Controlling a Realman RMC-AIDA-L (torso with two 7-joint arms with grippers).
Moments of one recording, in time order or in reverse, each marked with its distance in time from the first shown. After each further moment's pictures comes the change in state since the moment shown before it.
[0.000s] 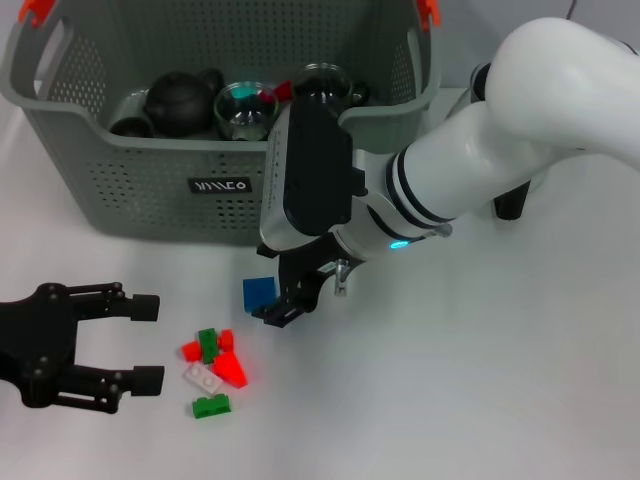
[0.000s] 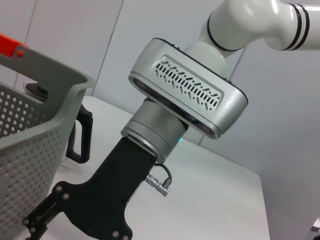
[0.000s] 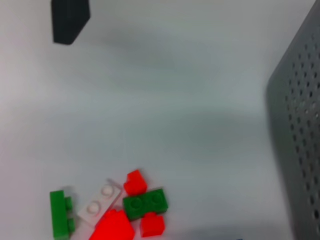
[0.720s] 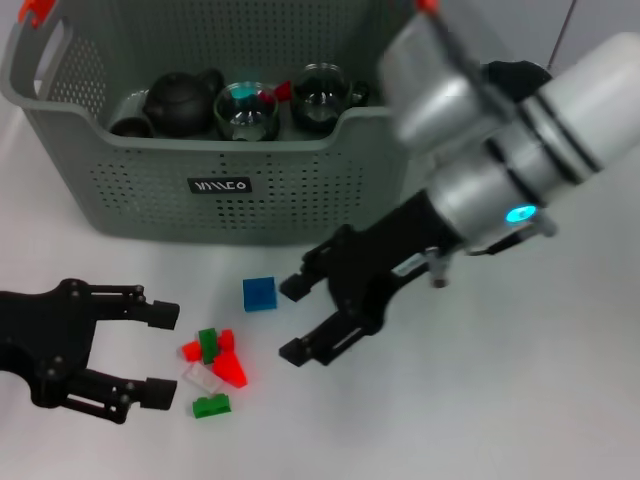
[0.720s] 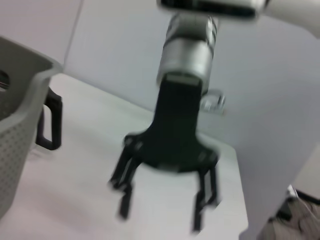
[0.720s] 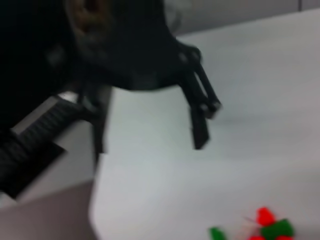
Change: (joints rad) left arm -0.050 0.017 0.090 -0.047 0.000 0.019 -0.049; right arm -0.134 -0.062 0.497 -0.186 -0.073 -0.659 0.002
